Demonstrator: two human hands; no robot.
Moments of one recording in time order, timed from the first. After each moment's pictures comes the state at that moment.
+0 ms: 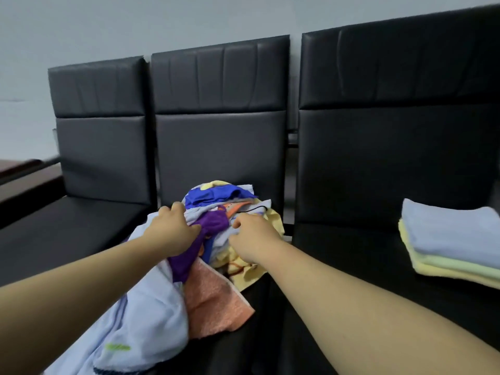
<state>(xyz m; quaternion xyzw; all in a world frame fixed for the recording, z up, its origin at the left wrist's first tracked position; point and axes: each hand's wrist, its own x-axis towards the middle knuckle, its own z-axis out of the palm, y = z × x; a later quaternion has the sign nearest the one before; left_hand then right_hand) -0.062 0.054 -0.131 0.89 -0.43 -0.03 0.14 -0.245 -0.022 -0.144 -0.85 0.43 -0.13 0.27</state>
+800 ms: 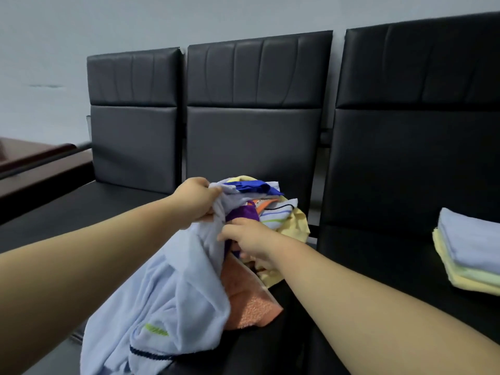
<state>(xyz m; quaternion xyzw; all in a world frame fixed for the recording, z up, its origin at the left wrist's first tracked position) -0.040 0.062 -0.082 0.79 -0.36 -0.22 0.44 -0.185 0.019 -0.140 -0.71 0.35 -0.11 0.60</state>
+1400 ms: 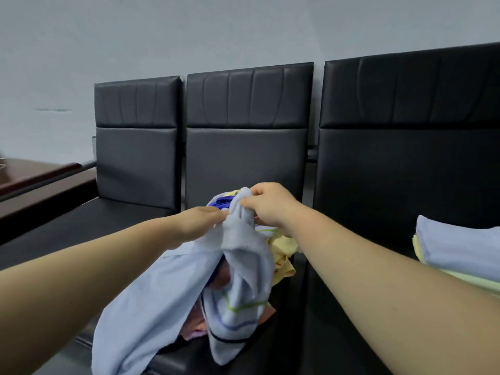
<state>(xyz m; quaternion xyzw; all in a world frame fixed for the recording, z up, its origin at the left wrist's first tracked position) -0.063 0.101 -0.068 0.77 -0.46 -0.32 0.29 -0.236 -0.002 -0.058 -0.73 0.37 -0.27 0.51</state>
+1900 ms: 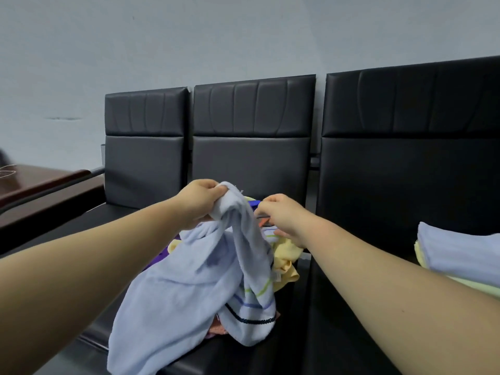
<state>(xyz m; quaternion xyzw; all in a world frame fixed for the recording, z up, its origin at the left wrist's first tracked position) -0.064 0.094 -0.026 0.70 -0.41 -0.30 0.50 -0.254 0.005 -0.058 -0.68 0.39 -0.23 0.58</state>
